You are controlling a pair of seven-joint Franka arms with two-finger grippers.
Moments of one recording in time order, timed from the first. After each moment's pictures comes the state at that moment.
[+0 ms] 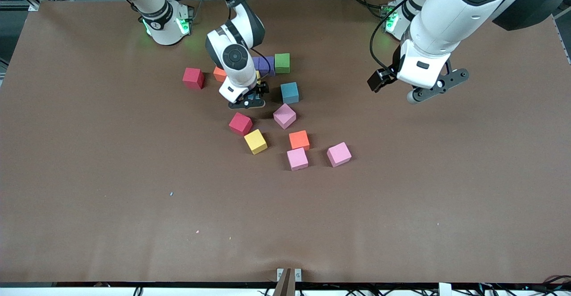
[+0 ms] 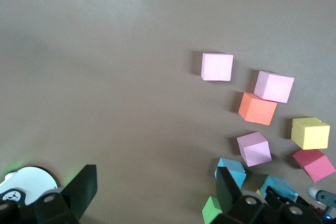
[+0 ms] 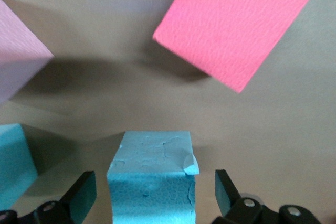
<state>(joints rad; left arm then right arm) 0.46 0.16 -1.02 -1.57 0.06 1.56 -0.98 1.13 0.35 -0.34 -2.20 0.33 2.39 0.47</state>
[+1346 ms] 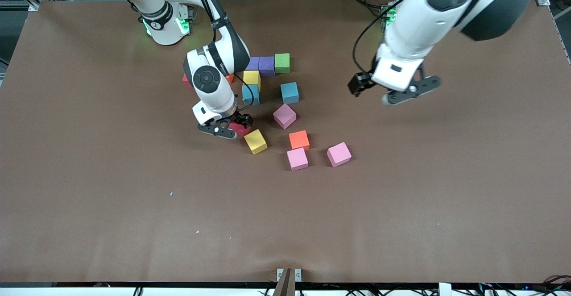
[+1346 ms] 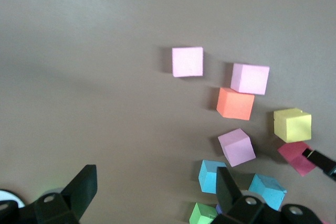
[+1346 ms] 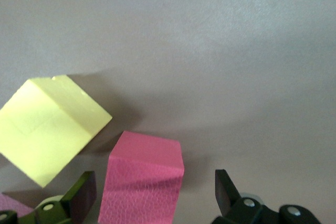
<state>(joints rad) 0.39 0.17 -1.04 -1.72 0.06 1.80 -0.98 1.05 0.44 -0.47 -2.07 0.33 2.42 0.64</state>
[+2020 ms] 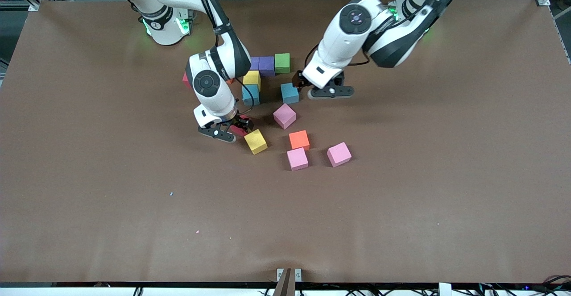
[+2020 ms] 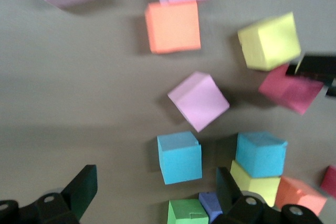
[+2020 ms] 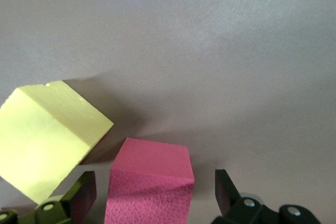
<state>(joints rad) 0.18 0.32 -1.04 -2.10 0.11 2.39 -0.97 1.05 0.47 -0.45 -2.07 0.38 2.44 0.66</state>
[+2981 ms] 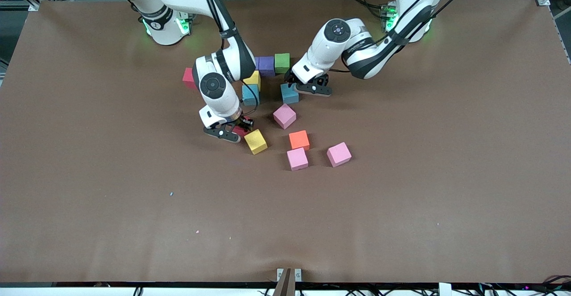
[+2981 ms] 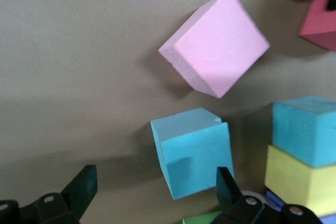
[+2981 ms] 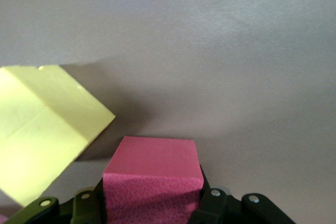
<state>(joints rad) -0.11 0.47 -0.80 -2.26 0.32 2.72 -1.13 1.06 0.51 -0.44 -2.05 0.43 2.44 0.57</state>
